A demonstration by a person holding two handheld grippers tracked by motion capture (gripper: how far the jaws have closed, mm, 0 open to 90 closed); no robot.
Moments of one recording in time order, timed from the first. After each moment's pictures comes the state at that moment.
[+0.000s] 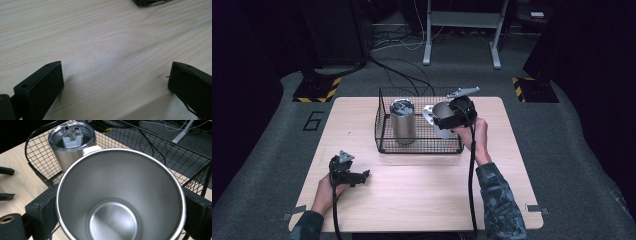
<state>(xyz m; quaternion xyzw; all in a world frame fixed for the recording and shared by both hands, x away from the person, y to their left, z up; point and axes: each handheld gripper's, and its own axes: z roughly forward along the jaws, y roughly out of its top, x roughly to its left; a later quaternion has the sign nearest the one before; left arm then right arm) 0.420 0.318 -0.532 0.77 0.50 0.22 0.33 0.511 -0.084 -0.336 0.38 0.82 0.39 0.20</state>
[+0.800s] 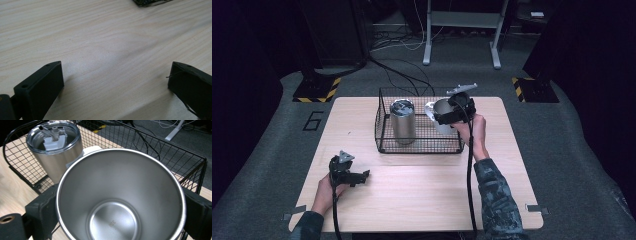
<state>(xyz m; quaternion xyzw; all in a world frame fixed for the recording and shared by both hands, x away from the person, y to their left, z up) 0.420 0.318 -0.532 0.77 0.50 0.22 0.33 0.531 -0.082 -0.344 0.40 0.81 0.38 0.21</state>
